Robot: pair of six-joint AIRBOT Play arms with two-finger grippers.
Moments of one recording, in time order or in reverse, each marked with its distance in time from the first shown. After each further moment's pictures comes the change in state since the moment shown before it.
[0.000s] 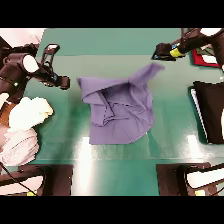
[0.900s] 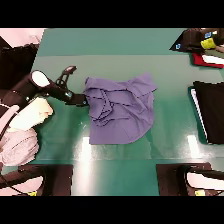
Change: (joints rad) left arm -0.071 0.028 -0.270 -0.445 0.043 0.189; right arm -0.096 0.250 0.000 0.043 0.174 -0.034
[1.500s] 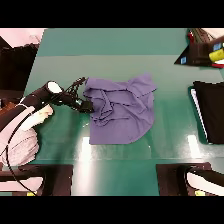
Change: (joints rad) left arm -0.030 -0.128 -0.057 -0.194 0.044 0.097; right arm 0.000 0.153 -0.189 -0.004 0.115 0.000
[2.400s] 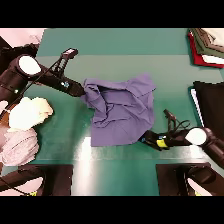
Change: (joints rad) left arm 0.002 0.187 0.271 0.249 -0.172 0.008; right arm 0.443 0.501 -1.358 0.230 -0.689 0.531
